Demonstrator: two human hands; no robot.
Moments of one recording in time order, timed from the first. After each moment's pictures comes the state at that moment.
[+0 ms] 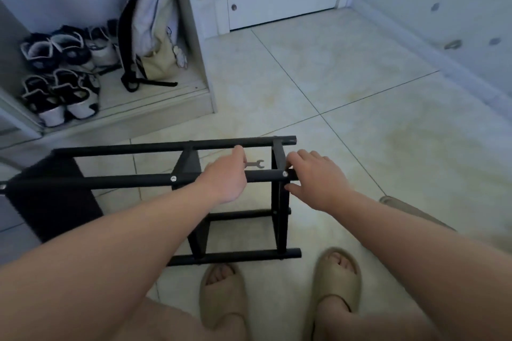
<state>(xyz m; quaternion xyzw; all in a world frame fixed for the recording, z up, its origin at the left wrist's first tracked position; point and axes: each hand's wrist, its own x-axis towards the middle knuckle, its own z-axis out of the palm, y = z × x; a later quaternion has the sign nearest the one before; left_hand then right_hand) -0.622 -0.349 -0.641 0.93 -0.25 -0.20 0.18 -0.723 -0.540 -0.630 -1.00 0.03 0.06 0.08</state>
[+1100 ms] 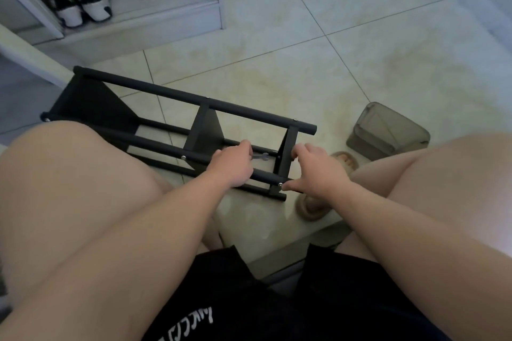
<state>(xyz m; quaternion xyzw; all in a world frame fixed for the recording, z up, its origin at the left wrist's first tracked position) -0.851 -0.254 -0.665 0.93 -0.21 -0.28 0.13 -0.947 -0.436 -0.637 -0.96 0.11 0.22 0.13</state>
